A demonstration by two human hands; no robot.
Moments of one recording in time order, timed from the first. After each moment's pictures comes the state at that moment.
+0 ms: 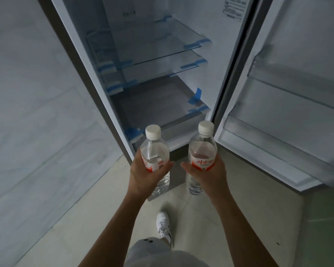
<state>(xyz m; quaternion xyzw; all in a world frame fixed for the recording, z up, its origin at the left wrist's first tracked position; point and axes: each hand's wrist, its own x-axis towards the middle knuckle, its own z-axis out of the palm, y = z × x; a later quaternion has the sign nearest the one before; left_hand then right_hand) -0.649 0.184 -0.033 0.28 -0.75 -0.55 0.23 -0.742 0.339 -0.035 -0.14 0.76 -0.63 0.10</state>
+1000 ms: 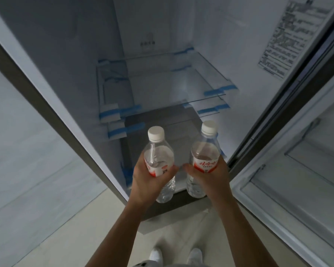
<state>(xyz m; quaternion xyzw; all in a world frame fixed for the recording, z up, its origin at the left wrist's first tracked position) -0.798 0.093 0.005 0.30 -0.70 -0.58 0.27 -0.917 0.219 -0.005 -0.19 0.74 -0.63 0.13</state>
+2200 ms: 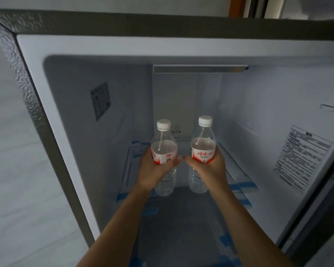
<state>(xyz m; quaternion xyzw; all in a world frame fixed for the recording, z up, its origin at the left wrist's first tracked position) -0.916 -0.041 0.151 0.23 -0.70 -0.53 0.42 -1.056 0.061 0.141 -0.33 0.65 -0.68 0.08</state>
